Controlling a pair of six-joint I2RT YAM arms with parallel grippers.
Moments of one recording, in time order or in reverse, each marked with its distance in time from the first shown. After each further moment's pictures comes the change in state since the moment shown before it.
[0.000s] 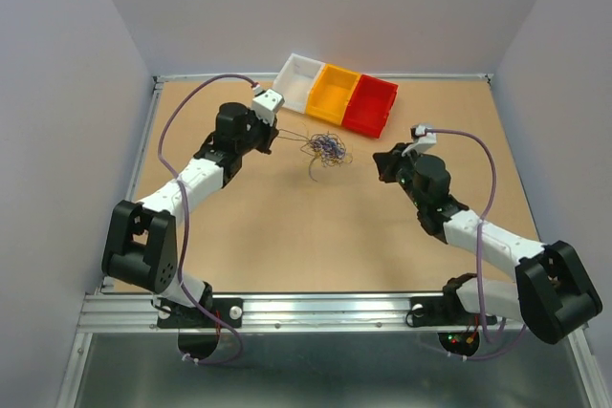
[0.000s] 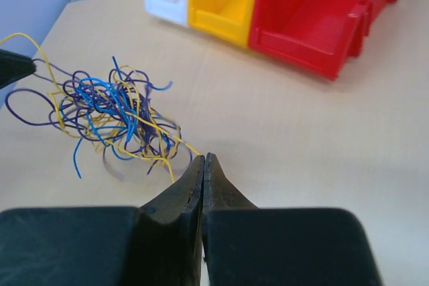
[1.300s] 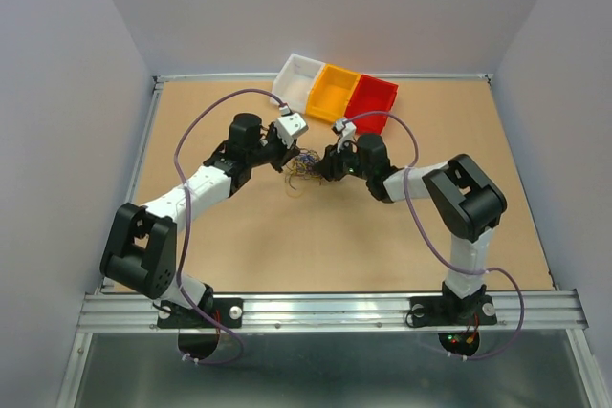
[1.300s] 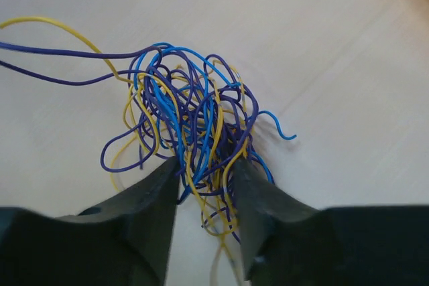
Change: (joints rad) left arm -0.079 -0.029 -0.052 -0.021 0.226 0.165; right arm 0.074 0.695 0.401 0.141 -0.491 -0.221
